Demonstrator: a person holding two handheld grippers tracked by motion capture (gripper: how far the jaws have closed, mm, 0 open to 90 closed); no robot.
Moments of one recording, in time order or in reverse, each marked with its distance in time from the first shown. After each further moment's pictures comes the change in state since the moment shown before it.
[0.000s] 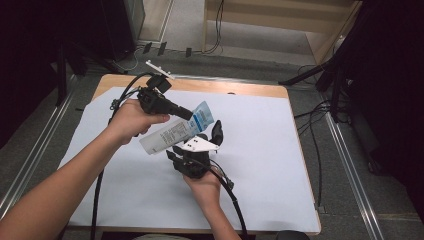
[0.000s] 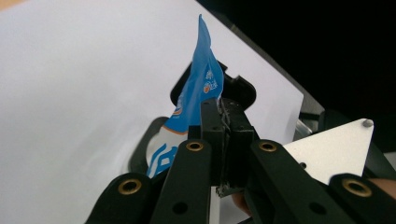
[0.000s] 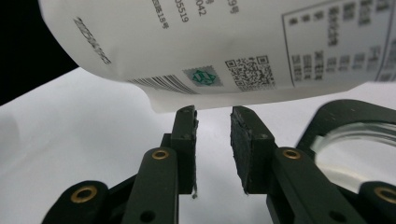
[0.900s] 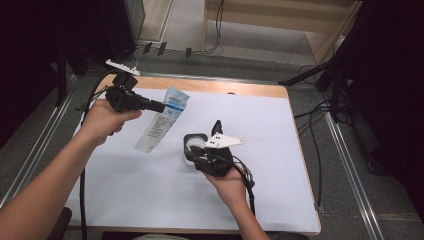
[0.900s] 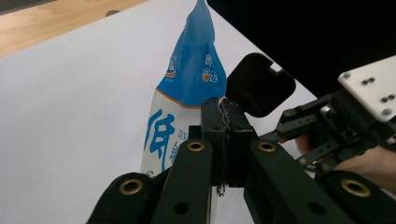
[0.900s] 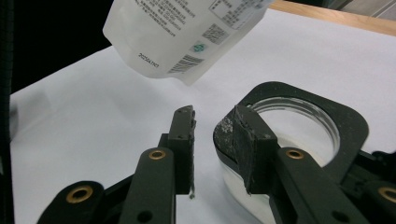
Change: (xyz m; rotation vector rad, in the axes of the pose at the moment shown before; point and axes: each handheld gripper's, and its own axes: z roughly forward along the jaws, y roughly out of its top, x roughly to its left) left arm 0.036 -0.037 -0.052 -0.105 0.101 -0.007; right arm -0.032 0.010 -0.052 0.056 0.058 -0.020
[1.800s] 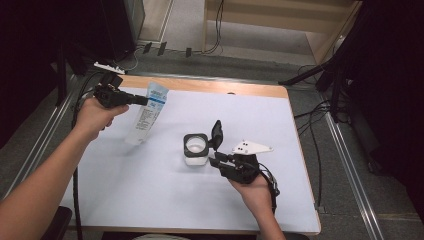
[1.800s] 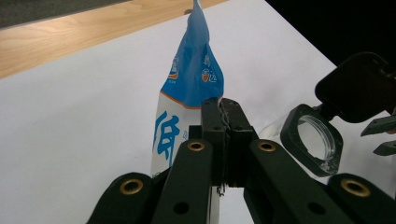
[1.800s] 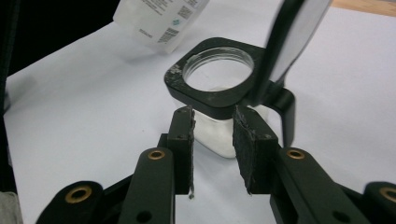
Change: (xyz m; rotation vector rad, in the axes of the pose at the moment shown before) left arm 0.071 -0.023 -0.005 -0.049 0.142 -0.083; right arm -0.029 -0.025 -0.053 0.023 -0.046 0.047
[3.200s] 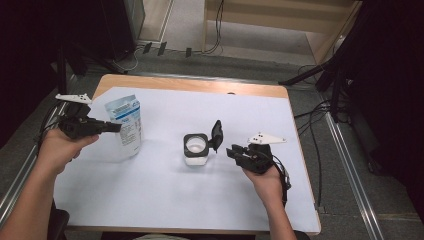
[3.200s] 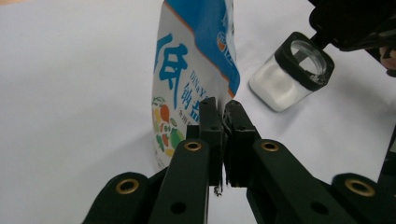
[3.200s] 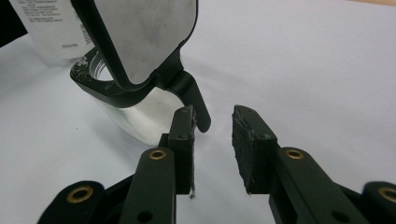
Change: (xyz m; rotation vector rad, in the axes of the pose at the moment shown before) left arm -0.015 -0.089 -0.057 0.017 0.050 0.005; right arm -0.049 -0.004 -0.006 0.028 -0.114 0.066
